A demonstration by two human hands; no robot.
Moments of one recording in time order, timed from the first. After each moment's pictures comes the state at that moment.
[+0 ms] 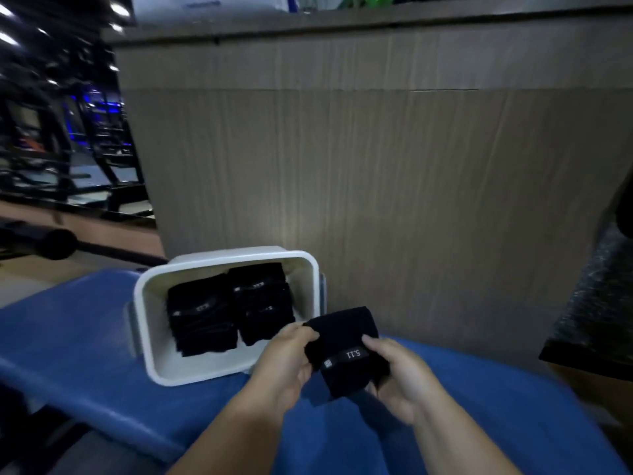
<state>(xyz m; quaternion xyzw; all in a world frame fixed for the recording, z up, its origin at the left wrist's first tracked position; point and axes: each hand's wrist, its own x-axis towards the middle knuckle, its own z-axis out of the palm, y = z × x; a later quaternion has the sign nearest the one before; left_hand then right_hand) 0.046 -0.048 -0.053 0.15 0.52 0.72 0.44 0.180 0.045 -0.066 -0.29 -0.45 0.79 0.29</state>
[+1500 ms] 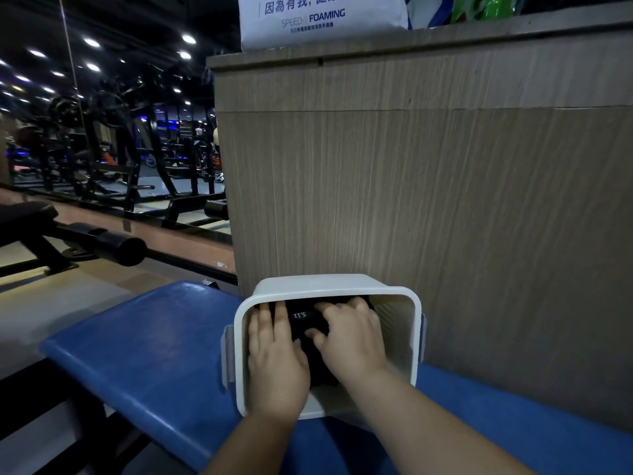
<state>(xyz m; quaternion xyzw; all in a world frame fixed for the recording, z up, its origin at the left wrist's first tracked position) -0.101 -0.102 -0.068 0.32 0.84 0.43 -0.13 -0.035 -0.010 -0.027 -0.26 -0.91 0.02 0.31</state>
